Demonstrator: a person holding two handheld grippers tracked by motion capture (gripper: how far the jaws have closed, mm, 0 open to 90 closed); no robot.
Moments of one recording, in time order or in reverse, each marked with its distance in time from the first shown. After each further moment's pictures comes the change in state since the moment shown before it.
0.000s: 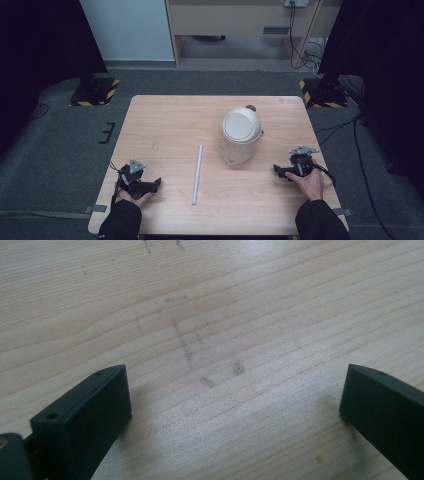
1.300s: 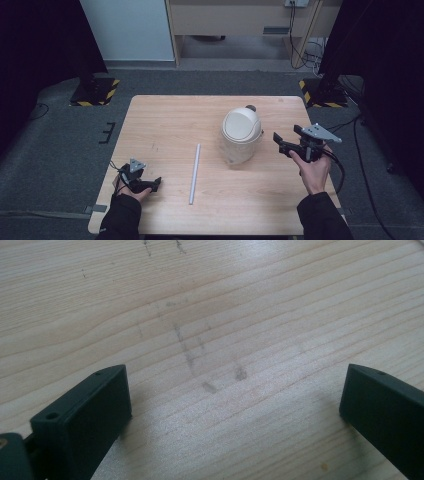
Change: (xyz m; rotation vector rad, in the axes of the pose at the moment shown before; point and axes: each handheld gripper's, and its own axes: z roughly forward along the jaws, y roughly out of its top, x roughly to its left) left arm 0.001 0.002 0.002 0.001 -0.001 0.003; right arm 0.040 0.093 -0.091 -0.462 -0.015 0.062
